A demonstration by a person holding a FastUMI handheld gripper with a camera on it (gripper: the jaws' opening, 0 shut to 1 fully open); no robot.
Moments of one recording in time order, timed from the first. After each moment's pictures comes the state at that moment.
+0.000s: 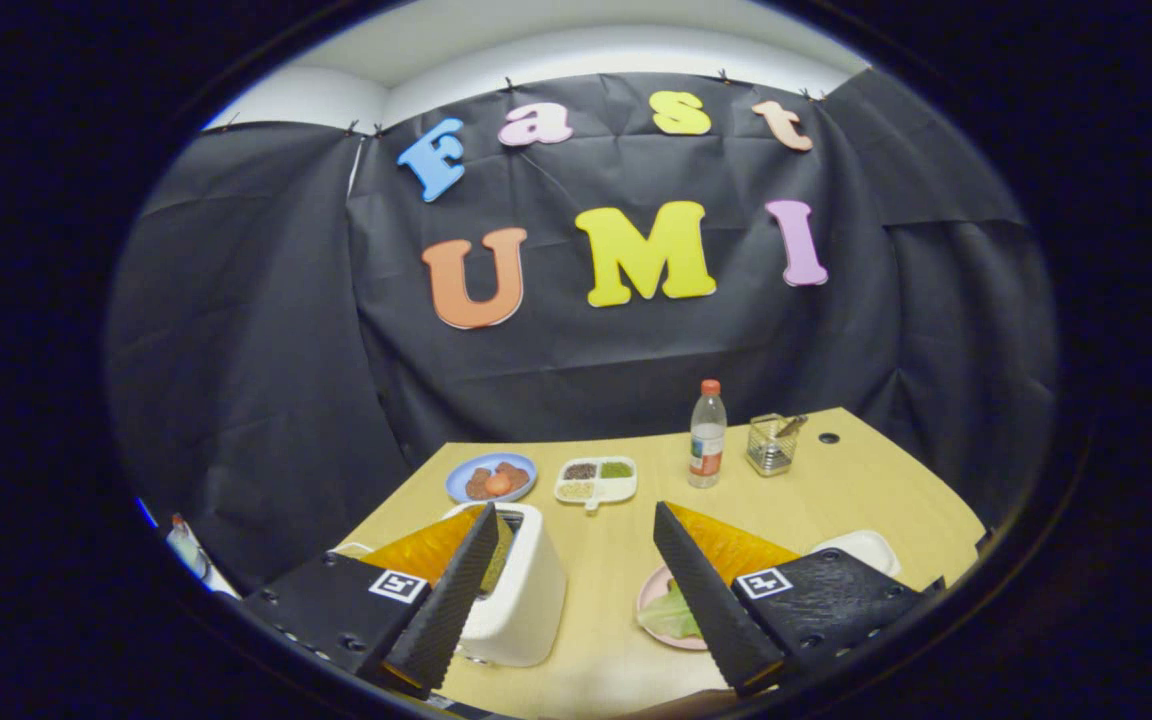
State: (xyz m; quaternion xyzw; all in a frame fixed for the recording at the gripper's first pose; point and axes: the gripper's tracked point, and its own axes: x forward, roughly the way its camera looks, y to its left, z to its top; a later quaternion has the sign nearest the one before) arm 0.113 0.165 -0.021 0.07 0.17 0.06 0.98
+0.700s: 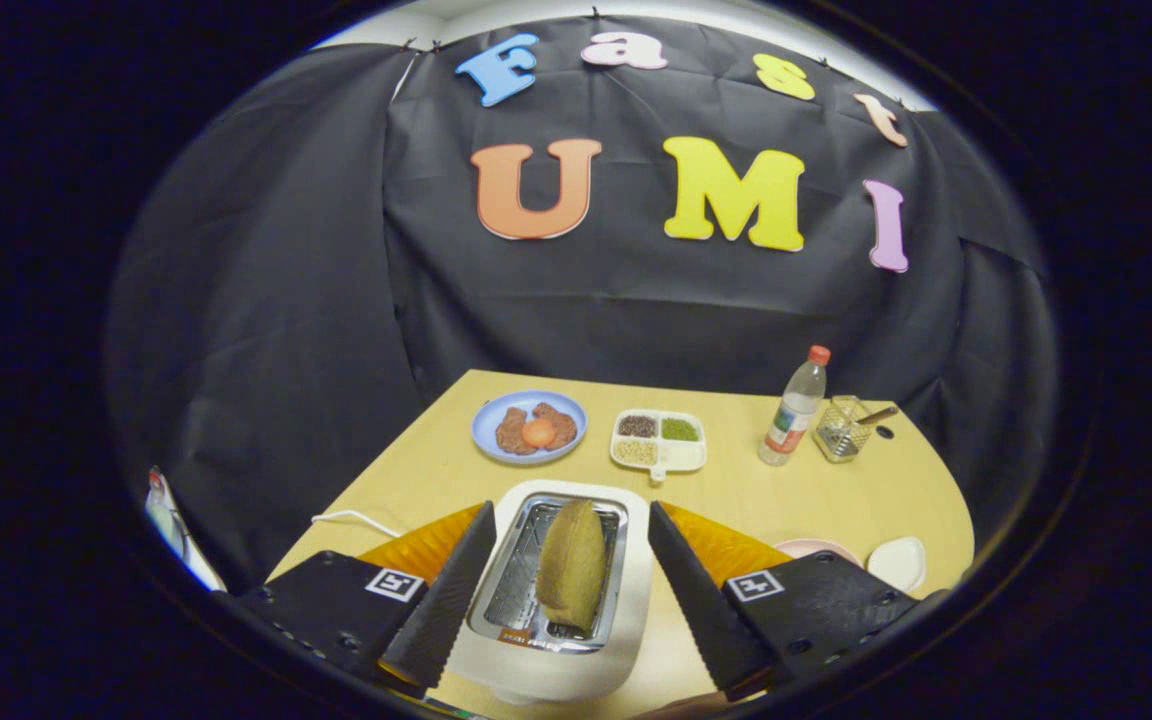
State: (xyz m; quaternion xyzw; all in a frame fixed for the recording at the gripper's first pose) arm 0.189 0.280 -0.094 0.00 0.29 0.08 0.95
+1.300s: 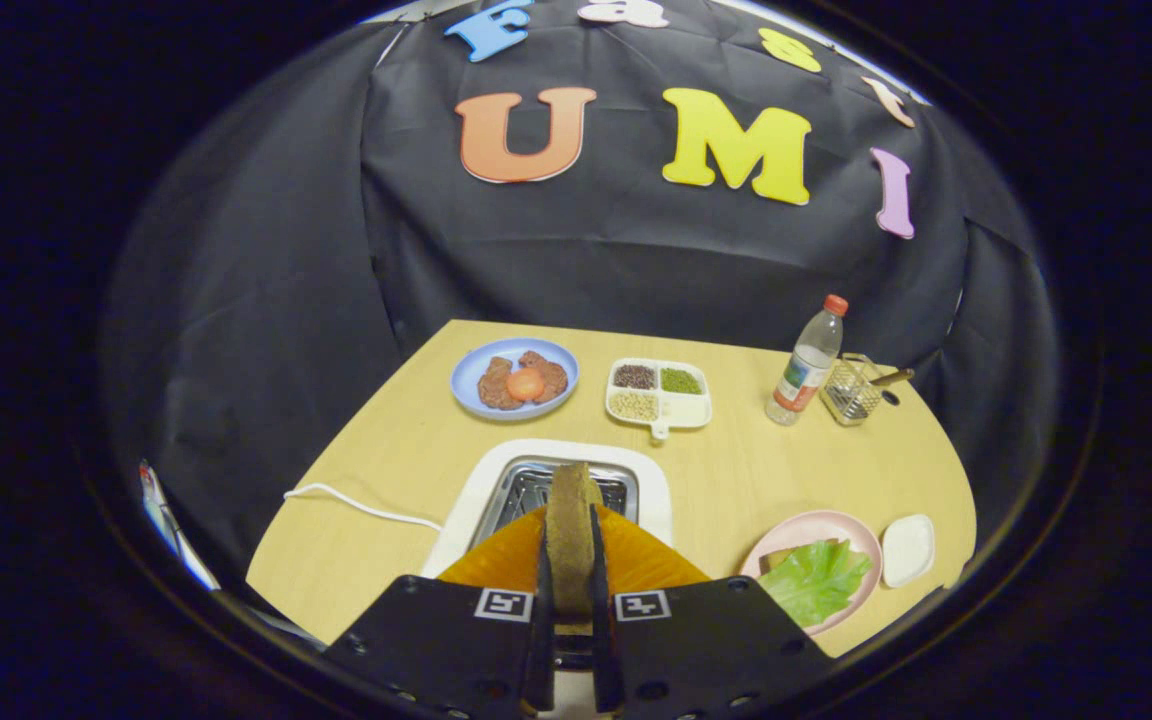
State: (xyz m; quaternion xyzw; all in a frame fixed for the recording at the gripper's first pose) arm 0.202 0.274 -0.129 -0.02 0.34 0.05 0.94
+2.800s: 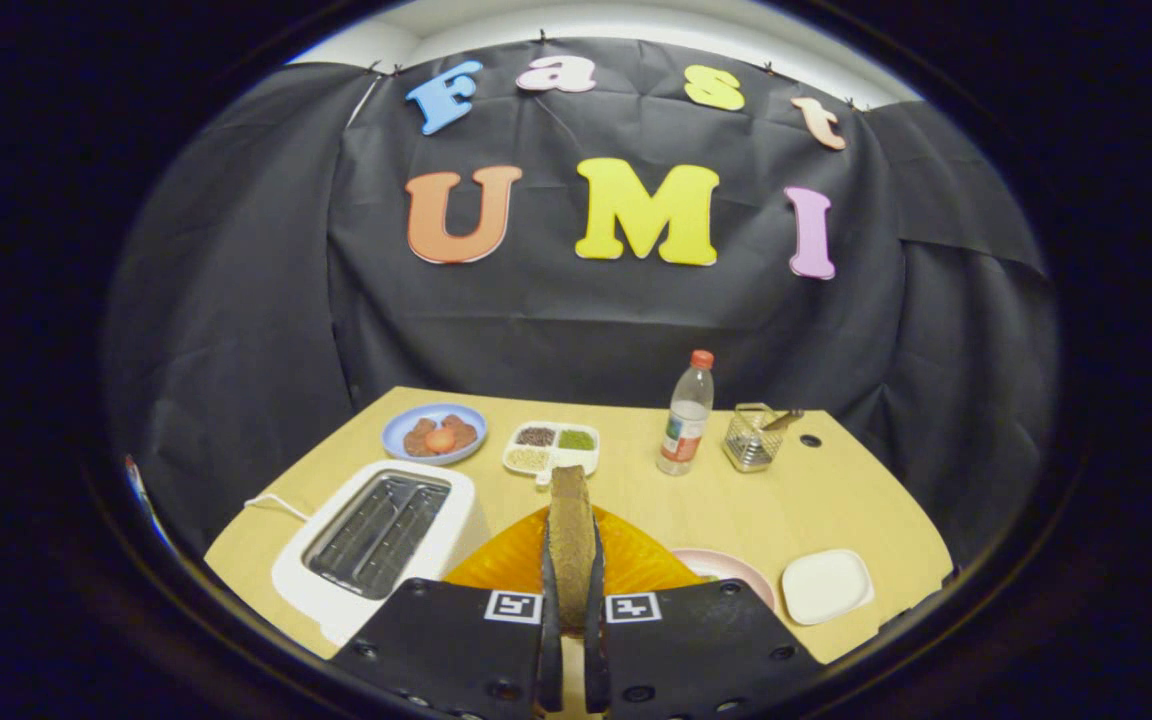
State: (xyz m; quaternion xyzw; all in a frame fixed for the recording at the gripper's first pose) arm 0.177 0.128 -0.113 0.01 0.24 0.02 0.97
